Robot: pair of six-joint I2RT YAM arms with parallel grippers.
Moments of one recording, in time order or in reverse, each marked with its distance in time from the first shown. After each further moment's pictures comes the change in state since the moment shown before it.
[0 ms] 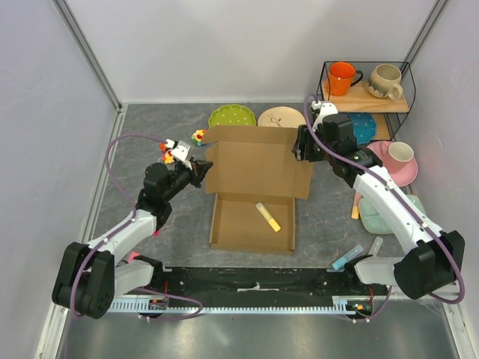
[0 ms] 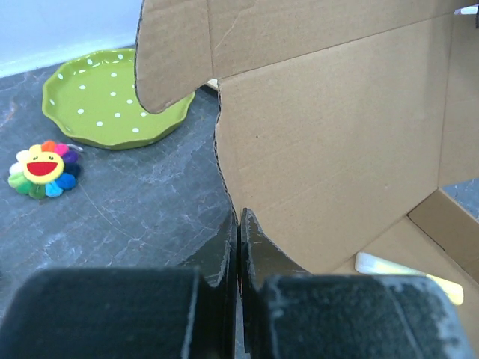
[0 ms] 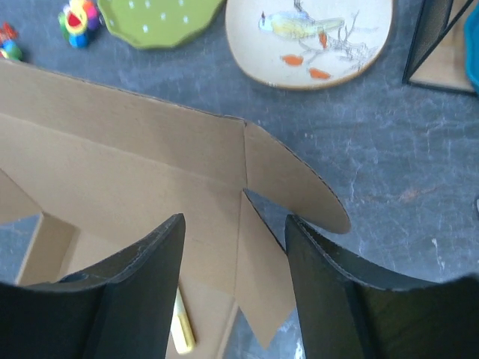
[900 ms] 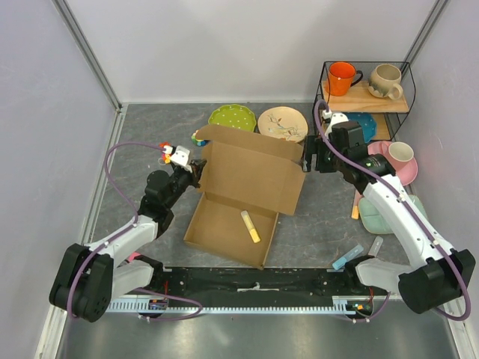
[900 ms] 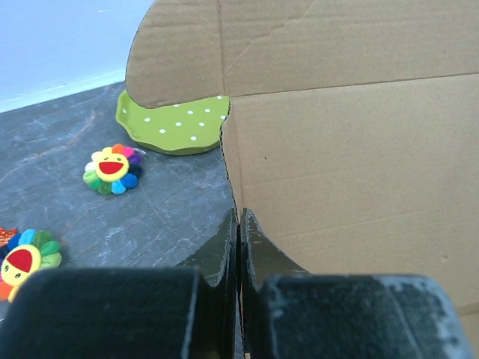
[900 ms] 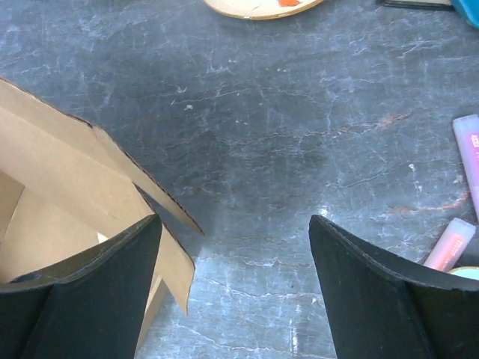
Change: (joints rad) left arm -0.053 -0.022 -0.057 0.090 -0.208 0.085; right arm -0.033 -0.085 0.003 -0.243 0.014 0.010
